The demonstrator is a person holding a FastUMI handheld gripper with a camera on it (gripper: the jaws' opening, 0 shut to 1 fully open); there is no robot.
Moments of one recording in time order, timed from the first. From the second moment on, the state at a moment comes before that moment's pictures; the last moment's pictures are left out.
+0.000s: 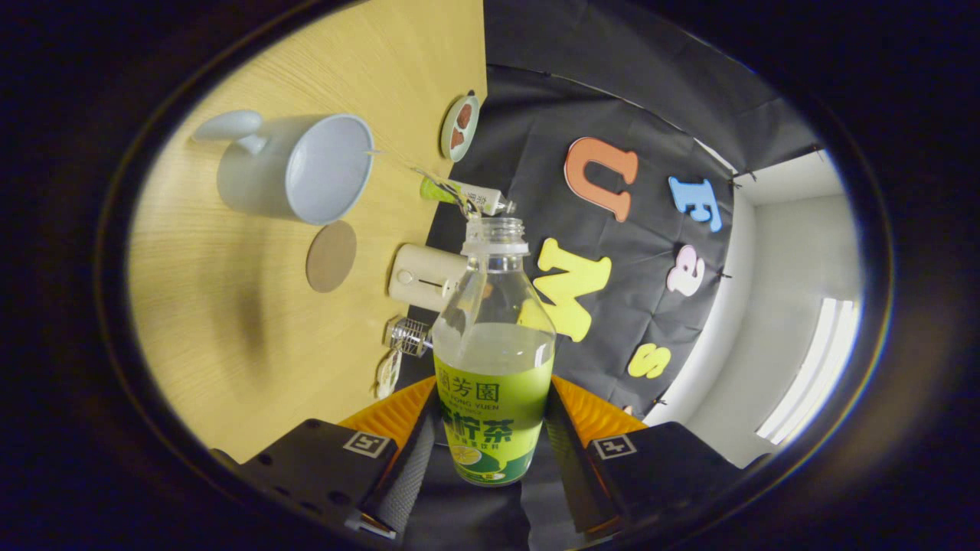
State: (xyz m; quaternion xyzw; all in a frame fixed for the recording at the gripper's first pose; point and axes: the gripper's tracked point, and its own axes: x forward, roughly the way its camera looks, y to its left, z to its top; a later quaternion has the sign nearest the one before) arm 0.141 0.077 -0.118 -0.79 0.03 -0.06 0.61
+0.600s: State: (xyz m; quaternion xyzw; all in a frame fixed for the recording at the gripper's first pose) arm 0.137 0.080 -0.111 -0.81 0.02 -0.06 0.58
